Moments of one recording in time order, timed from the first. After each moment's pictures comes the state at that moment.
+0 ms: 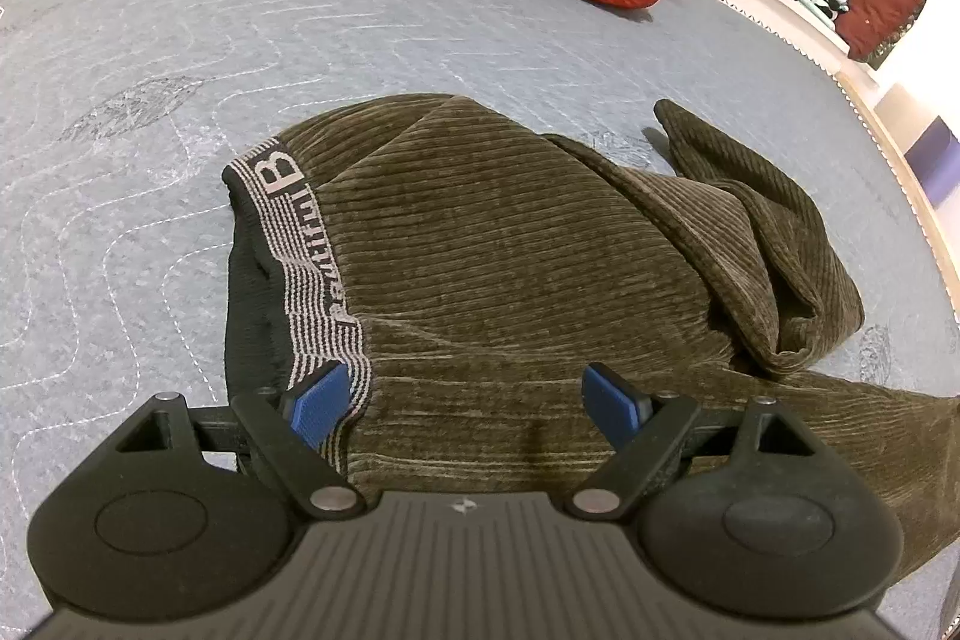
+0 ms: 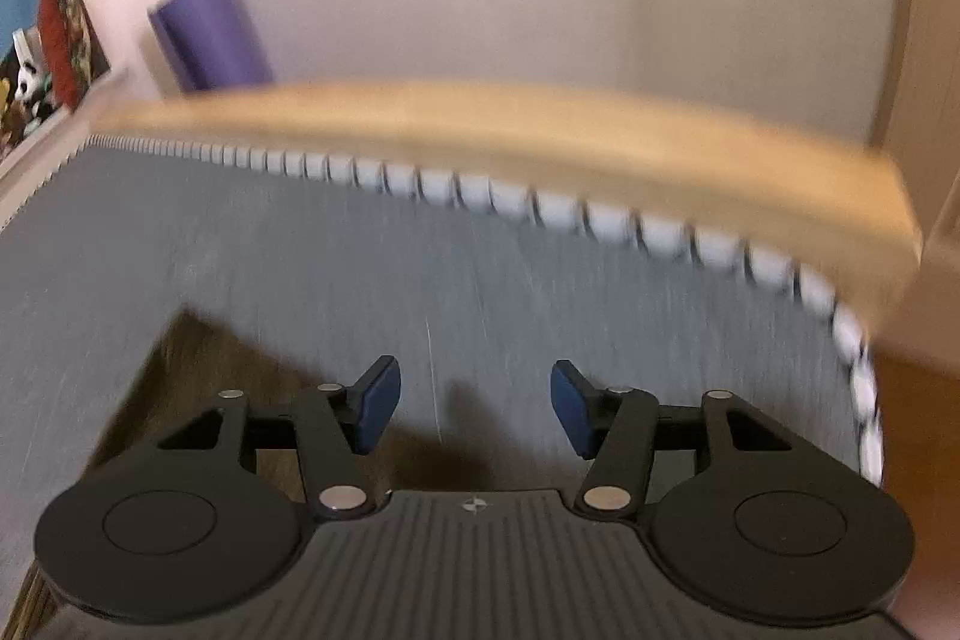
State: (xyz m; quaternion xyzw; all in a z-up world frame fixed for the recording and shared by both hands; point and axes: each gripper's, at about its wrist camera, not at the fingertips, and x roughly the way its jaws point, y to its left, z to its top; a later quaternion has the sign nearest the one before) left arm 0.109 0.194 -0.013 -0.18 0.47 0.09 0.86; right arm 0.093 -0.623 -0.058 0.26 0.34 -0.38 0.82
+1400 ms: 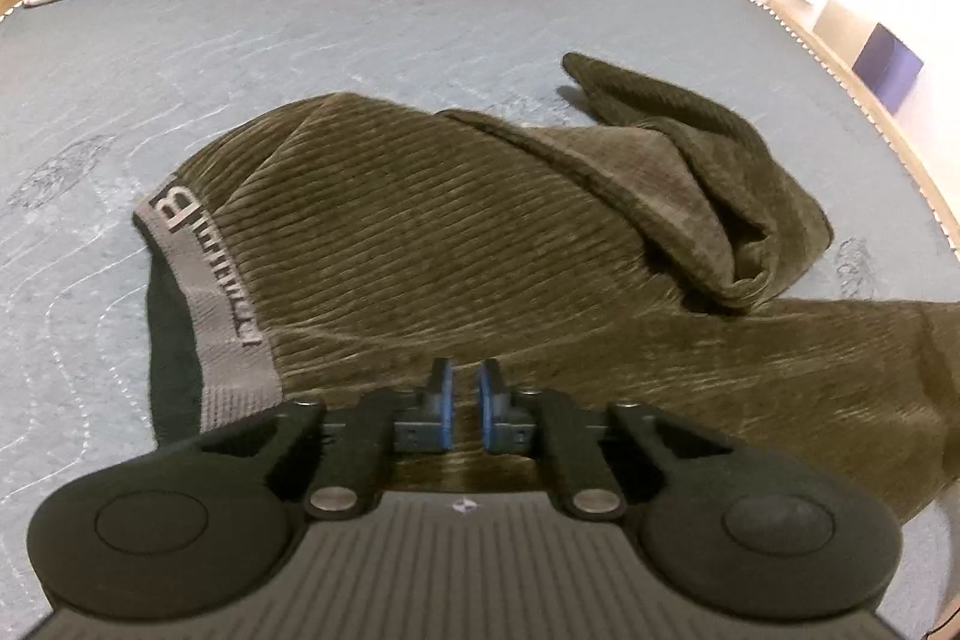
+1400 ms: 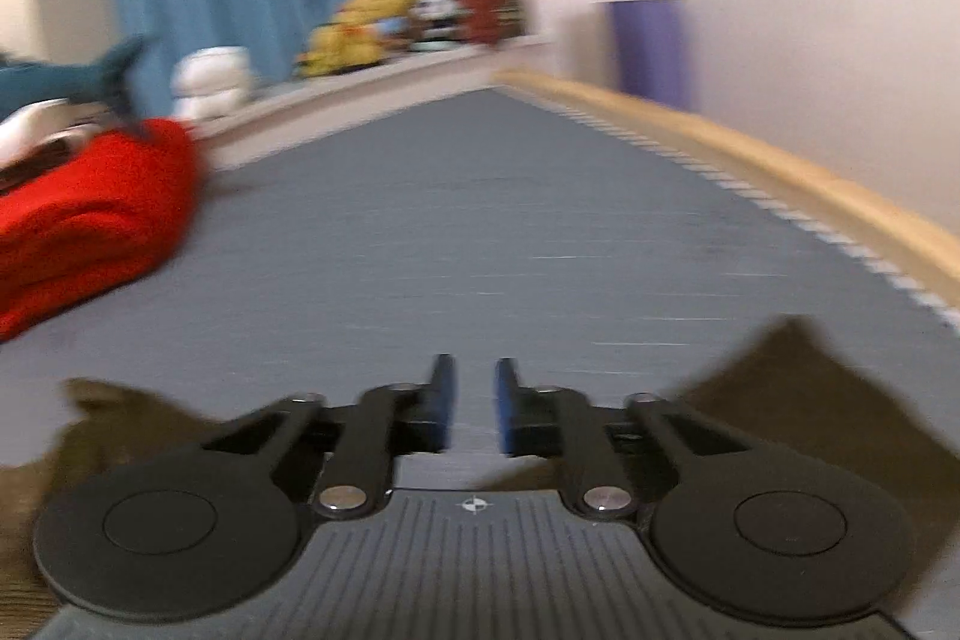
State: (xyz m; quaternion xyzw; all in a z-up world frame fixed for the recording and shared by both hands) left arm 0.120 0.145 -0.015 -0.10 0.47 0.02 0.88; right arm 0.209 -0.360 0.001 0.12 0.30 -0.05 0.95
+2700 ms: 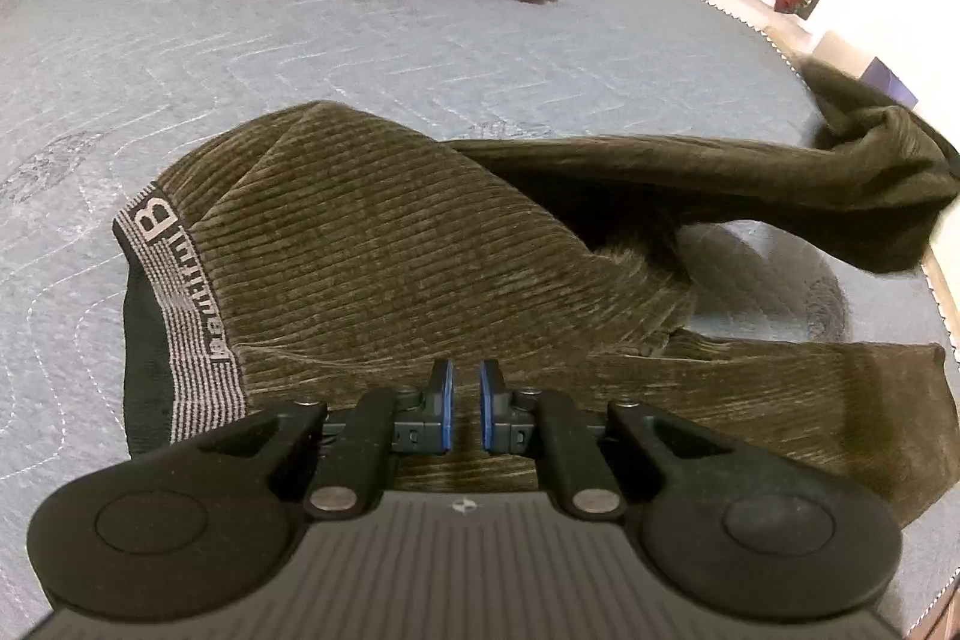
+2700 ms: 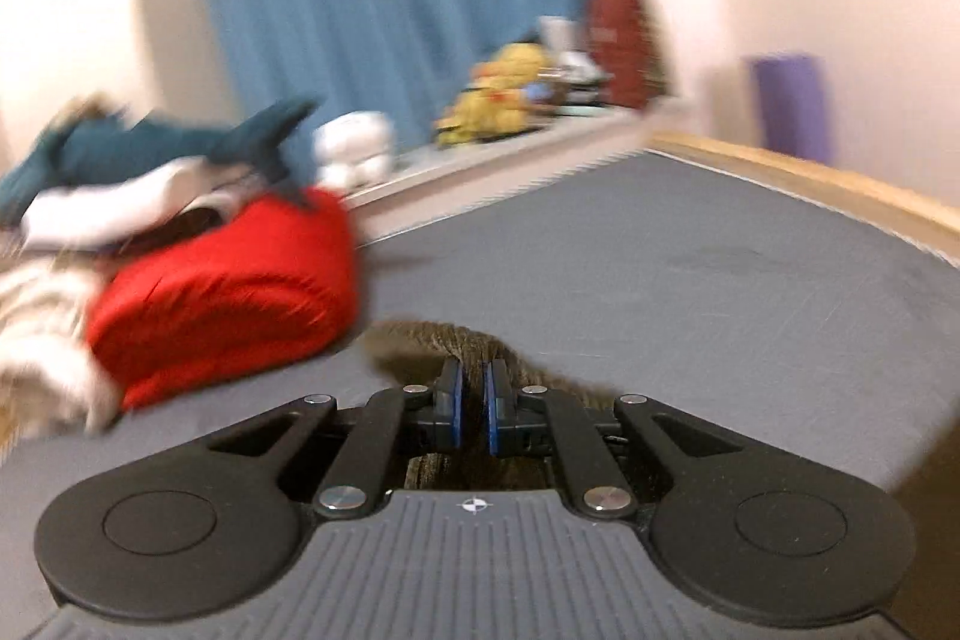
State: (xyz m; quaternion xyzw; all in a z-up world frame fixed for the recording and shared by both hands) left arm 0.129 0.141 0.005 -0.14 0.47 0.02 0.87; right arm 0.236 -0.219 0.076 0.18 0.22 0.00 0.96
